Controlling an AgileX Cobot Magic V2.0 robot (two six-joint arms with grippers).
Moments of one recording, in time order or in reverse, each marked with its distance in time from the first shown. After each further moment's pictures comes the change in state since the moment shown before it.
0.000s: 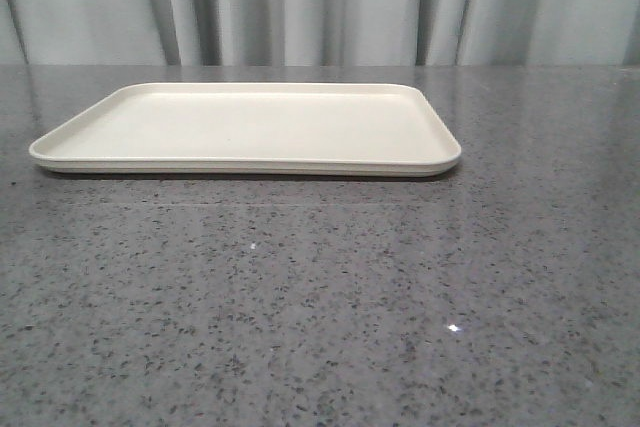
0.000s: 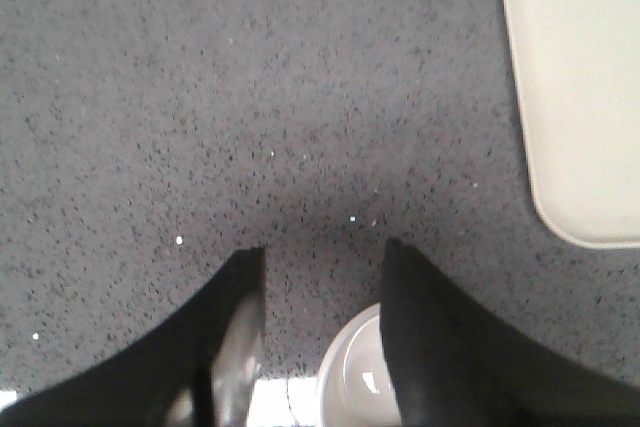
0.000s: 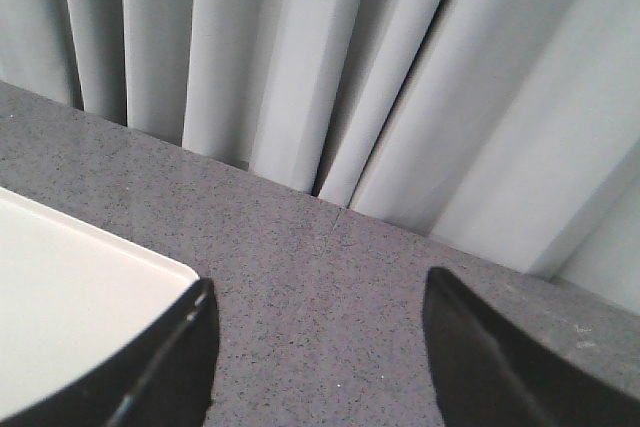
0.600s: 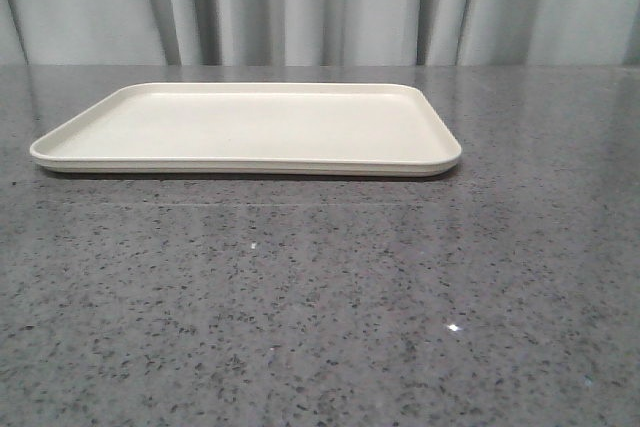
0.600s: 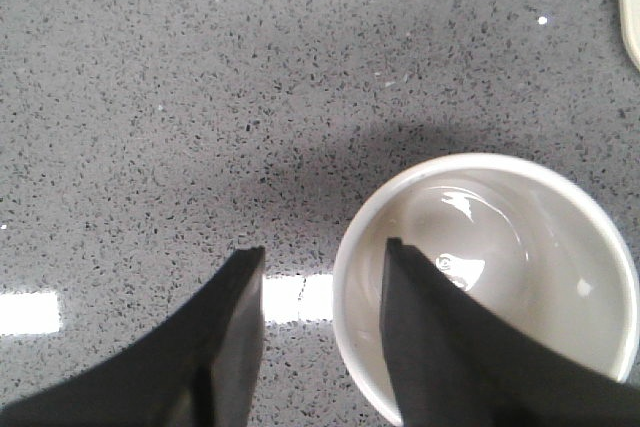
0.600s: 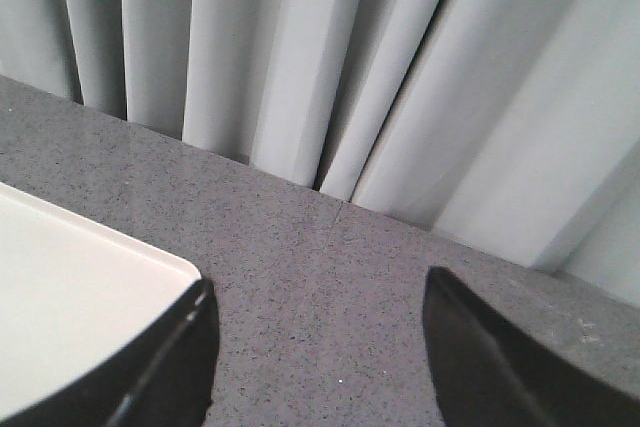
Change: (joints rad) left arm 0.000 -0.050 0.227 0.054 -0.010 0.015; right arm 0.000 0.014 0.000 0.000 0.001 0.000
